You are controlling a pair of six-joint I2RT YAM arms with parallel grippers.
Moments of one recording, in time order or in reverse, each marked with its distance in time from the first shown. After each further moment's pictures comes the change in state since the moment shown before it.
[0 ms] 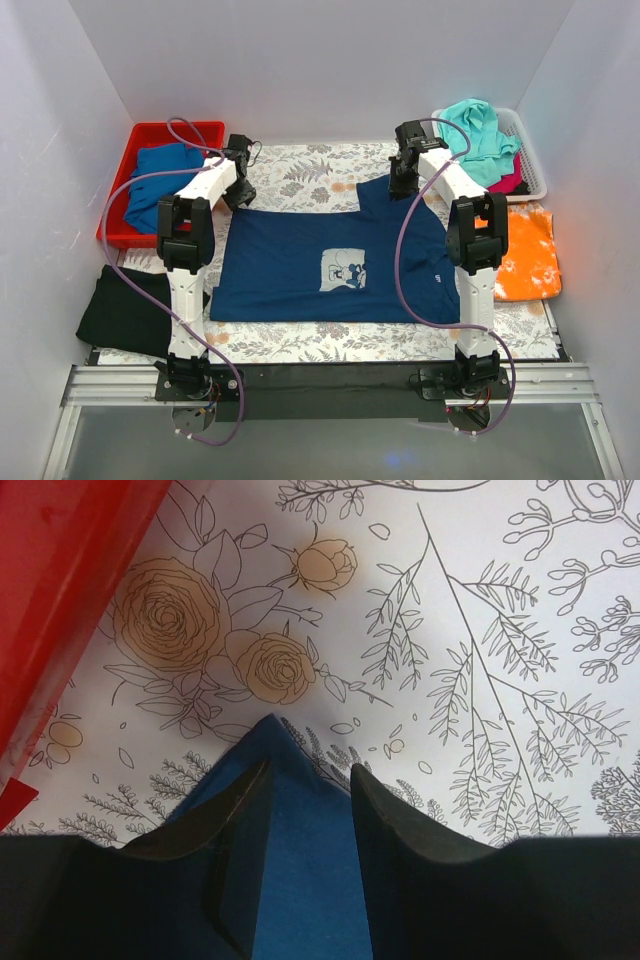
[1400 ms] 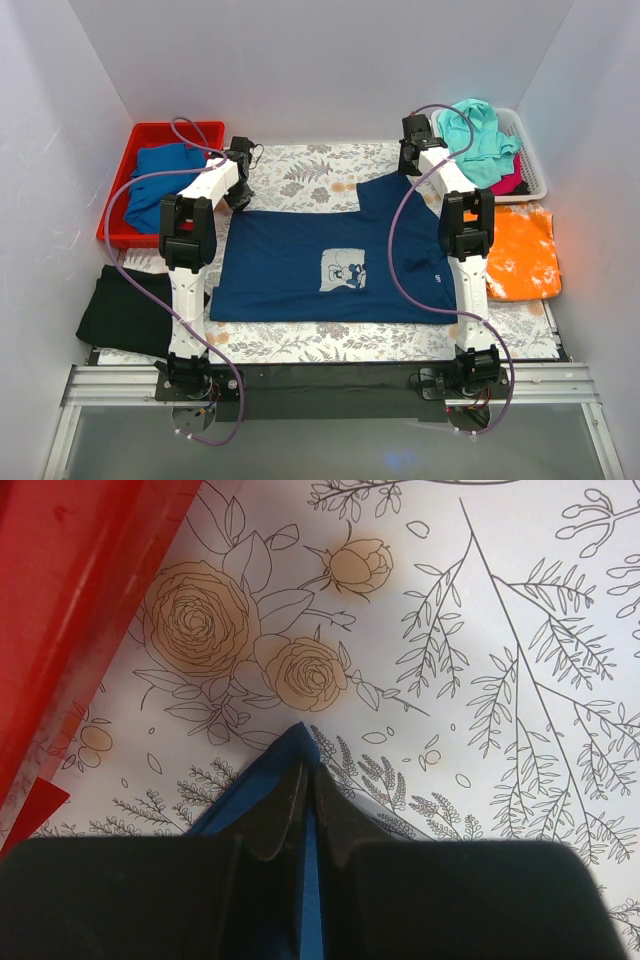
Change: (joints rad) left arm -0.008 0.025 0.005 -0.024 -0.044 0.031; right arm -0.058 0.264 0.272 0.210 0.227 -0.072
